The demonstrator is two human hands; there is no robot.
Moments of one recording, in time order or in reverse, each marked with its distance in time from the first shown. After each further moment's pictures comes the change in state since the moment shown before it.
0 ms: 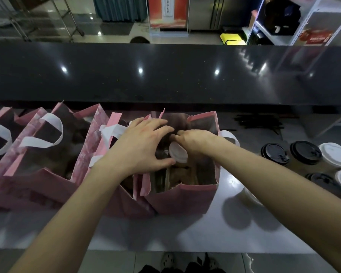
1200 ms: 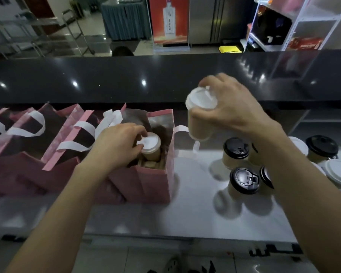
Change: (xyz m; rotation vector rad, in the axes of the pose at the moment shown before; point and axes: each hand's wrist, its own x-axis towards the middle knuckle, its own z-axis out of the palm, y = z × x) left_hand -0.009 0.109 -0.008 0.038 0.097 -0.261; right_hand -0.211 0.099 -0.039 0.444 0.778 0.211
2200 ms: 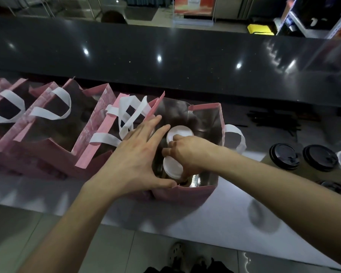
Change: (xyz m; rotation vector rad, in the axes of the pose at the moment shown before) left_hand -0.033 -0.074 0.023 -0.203 -0.131 0.037; right_hand 0.039 -0.105 0.201 -0.475 -0.753 -0.579
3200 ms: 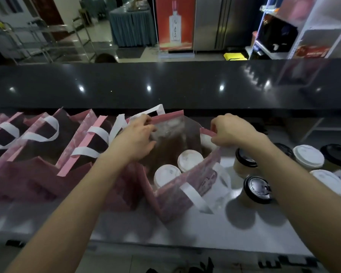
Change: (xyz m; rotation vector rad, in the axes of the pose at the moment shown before) left_hand 0.080 0.038 0.002 0.190 0.117 0.002; right_hand -0.148 0.110 -0.001 0.357 0.195 0.767
